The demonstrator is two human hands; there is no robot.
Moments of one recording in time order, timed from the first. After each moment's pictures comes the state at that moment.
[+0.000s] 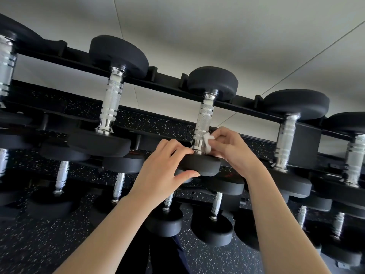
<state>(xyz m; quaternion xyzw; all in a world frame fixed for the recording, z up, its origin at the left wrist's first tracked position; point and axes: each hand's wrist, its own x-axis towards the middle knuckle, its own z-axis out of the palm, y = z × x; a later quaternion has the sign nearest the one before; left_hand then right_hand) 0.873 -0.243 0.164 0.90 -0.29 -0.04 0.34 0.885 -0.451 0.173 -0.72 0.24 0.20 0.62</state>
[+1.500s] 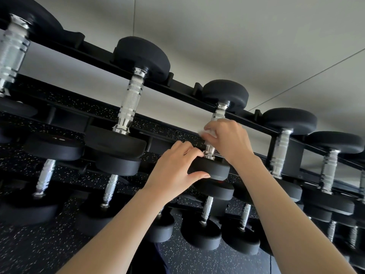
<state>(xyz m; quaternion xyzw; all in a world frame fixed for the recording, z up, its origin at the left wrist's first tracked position) 0.886 -0.231 0.147 0.85 -0.29 -0.05 0.43 0.927 -0.403 0.199 -1.00 0.00 0.08 0.03</state>
